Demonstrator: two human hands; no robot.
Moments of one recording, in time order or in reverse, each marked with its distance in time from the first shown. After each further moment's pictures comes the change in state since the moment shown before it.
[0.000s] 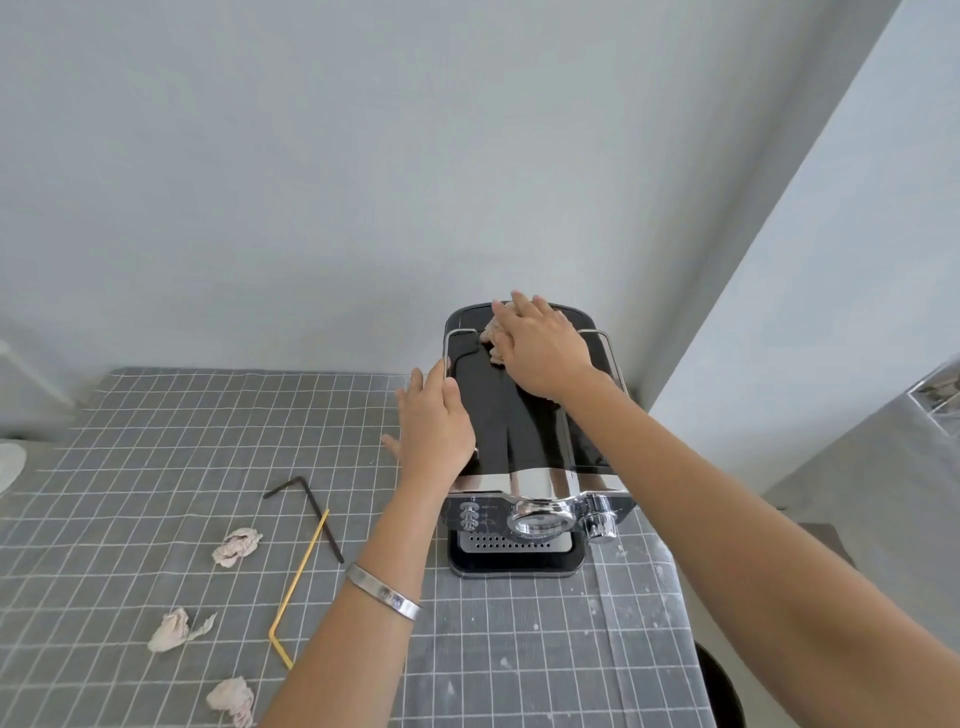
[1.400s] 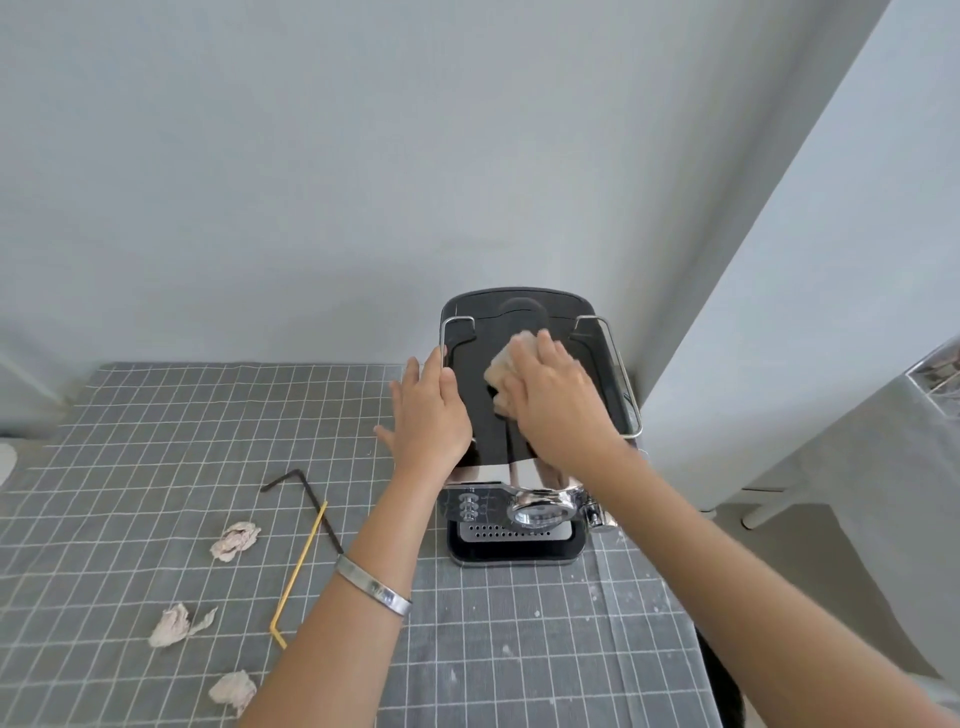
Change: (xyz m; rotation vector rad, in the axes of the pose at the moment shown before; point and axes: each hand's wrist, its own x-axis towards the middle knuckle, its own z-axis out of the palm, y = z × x) left_hand -0.004 0.004 -0.005 0.068 -0.045 -0.017; right_hand -0.072 -0.012 0.015 0.114 0.135 0.055
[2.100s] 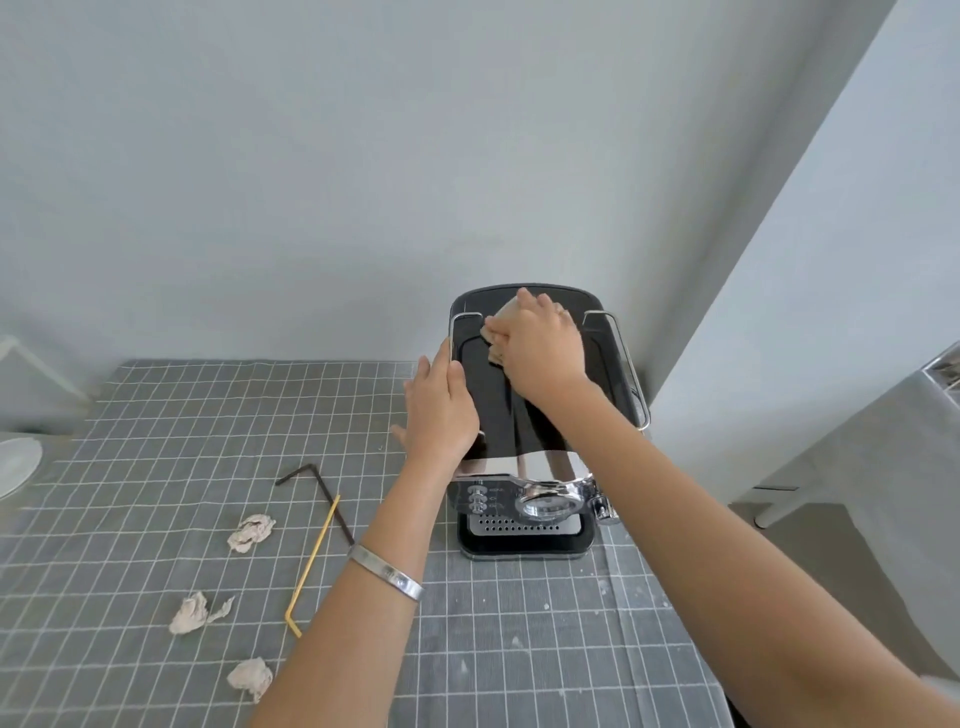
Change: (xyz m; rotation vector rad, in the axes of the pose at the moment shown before) left_hand 0.009 -0.010 0.007 -0.141 -0.020 0.035; right_hand 0.052 -0.020 -0.004 0.061 0.022 0.112
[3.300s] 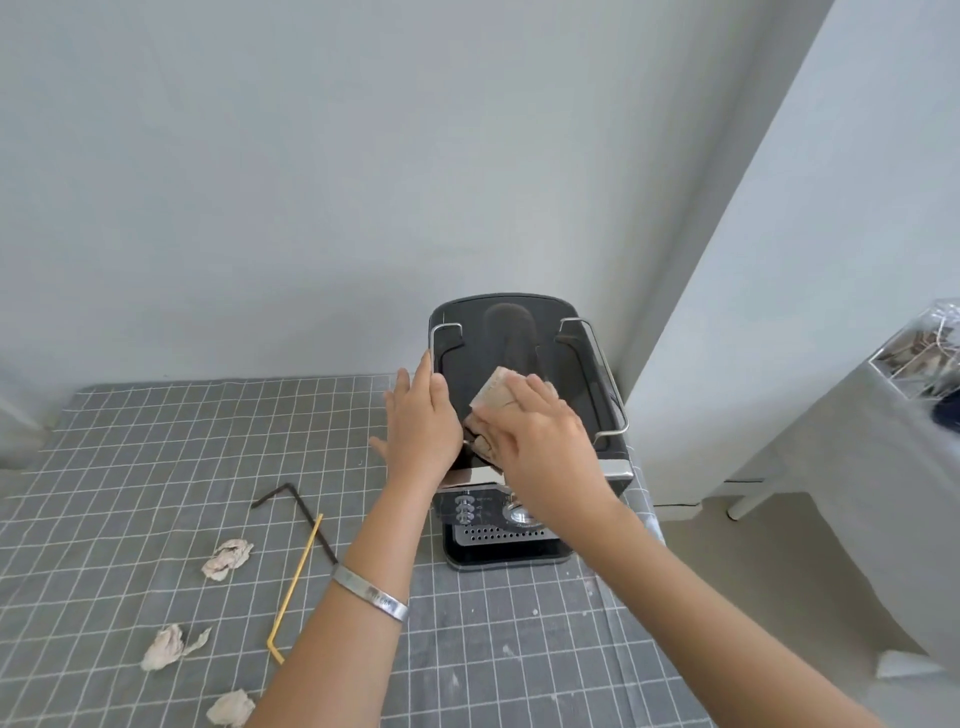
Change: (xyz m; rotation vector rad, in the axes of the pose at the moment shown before) left_hand -0.005 0.001 -0.003 0.066 -0.003 0.008; right_hand -0.108 0.008 -0.002 0.053 0.123 -0.180
